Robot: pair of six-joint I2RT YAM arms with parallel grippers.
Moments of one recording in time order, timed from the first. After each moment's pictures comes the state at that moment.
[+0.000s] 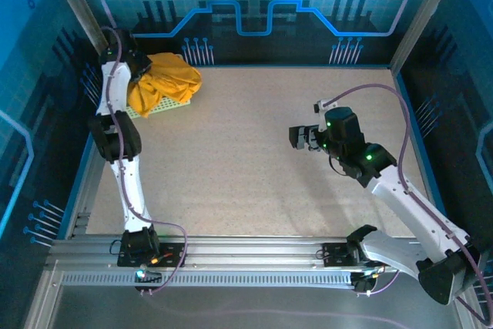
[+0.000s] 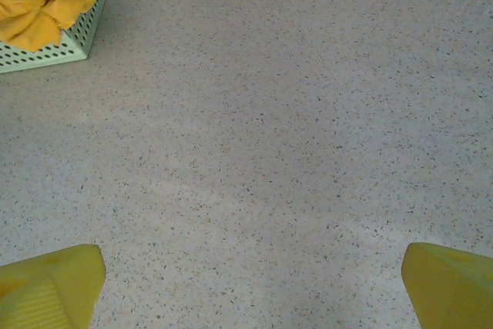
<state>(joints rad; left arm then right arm) 0.25 2.41 2.47 -0.88 0.12 -0.67 0.50 1.02 0.98 -0.56 0.14 0.28</state>
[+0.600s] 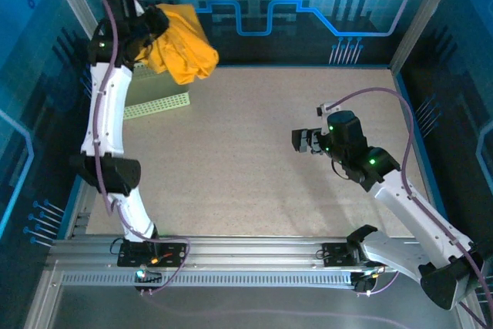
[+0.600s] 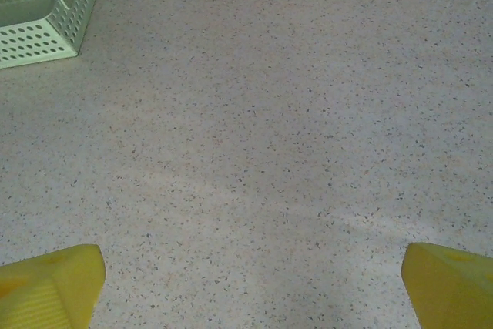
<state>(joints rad) -0.04 1.82 2.28 -0.80 0.14 -0.63 0.50 0.98 0.96 -0.59 0.16 0.29</state>
